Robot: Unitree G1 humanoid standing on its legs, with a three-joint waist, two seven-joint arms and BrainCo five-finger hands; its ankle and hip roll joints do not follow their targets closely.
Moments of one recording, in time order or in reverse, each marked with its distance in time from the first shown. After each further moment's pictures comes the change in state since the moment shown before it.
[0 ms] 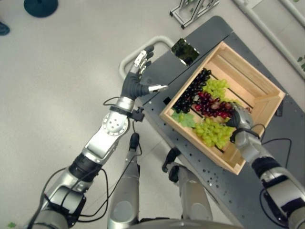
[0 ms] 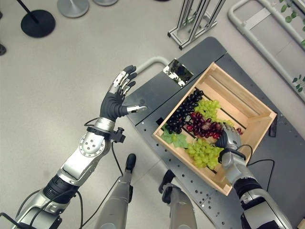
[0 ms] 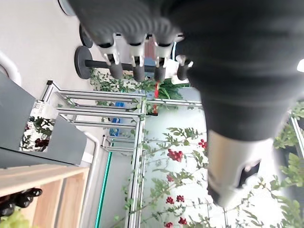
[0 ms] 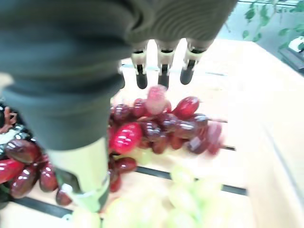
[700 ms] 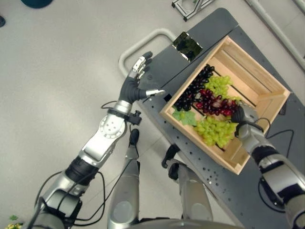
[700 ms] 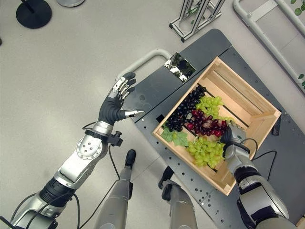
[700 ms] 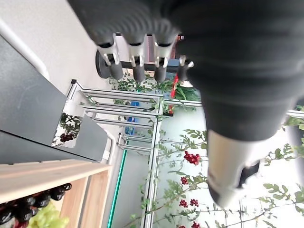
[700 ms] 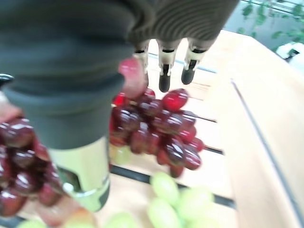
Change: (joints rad) left arm 0.026 0.021 -0.001 0.000 -0.033 -0.001 -0.007; right arm -0.211 -0.003 0.061 0.203 -0.010 0.019 0.027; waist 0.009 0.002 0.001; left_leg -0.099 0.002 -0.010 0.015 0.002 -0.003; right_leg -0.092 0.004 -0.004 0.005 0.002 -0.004
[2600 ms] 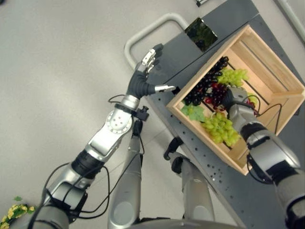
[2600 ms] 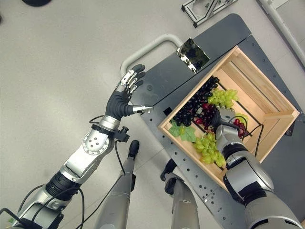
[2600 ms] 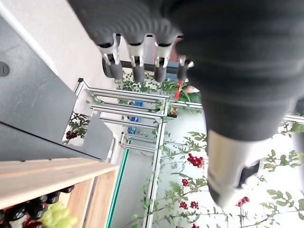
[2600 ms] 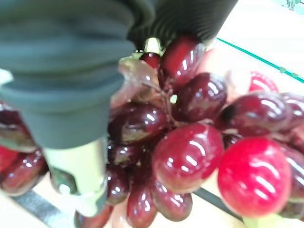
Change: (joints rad) left arm -0.100 -0.033 -0.044 -0.001 0.014 0.022 -0.010; right arm -0.283 0.070 0.140 0.225 -0.096 0.034 0.087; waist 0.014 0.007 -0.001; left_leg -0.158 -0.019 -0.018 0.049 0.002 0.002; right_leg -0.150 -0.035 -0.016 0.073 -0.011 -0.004
